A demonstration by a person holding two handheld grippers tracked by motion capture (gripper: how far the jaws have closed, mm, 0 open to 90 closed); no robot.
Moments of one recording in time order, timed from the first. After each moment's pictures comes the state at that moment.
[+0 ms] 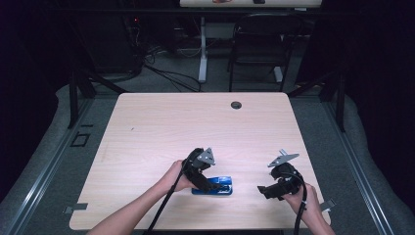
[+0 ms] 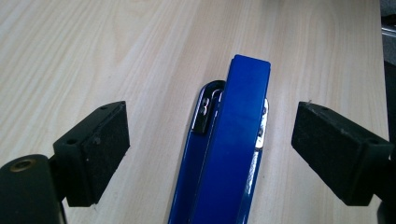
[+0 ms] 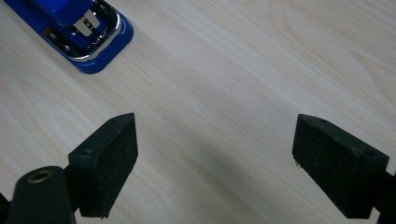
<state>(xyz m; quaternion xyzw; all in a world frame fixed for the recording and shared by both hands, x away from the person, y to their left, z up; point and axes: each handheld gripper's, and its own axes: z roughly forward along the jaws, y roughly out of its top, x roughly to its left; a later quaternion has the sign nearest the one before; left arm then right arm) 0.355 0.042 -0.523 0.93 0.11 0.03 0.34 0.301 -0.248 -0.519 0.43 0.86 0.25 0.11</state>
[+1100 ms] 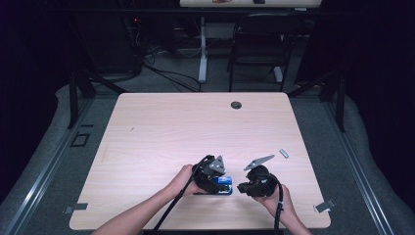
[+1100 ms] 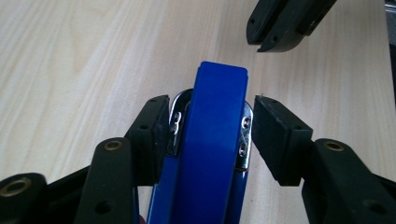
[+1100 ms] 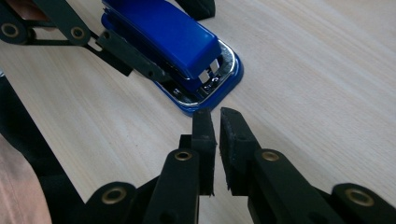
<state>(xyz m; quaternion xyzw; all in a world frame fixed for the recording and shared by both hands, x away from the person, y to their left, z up) 0.345 0.014 -0.539 0.95 0.08 0.02 0.31 0.303 -0.188 -0.532 0.40 0.87 0.29 0.02</state>
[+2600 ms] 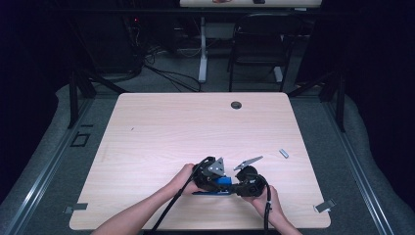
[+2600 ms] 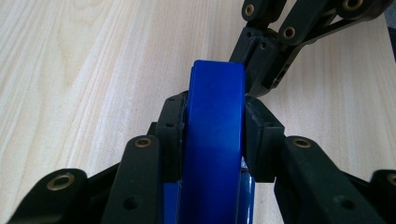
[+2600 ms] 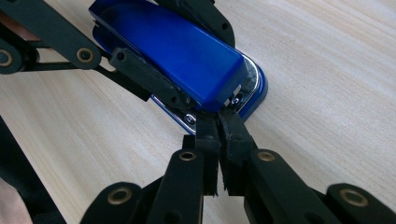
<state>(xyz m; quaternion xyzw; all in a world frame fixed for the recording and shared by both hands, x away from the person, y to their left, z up) 0.349 0.016 -0.545 0.94 0.04 0.03 0.32 0.311 -0.162 -0.551 0.43 0.86 0.29 0.00</state>
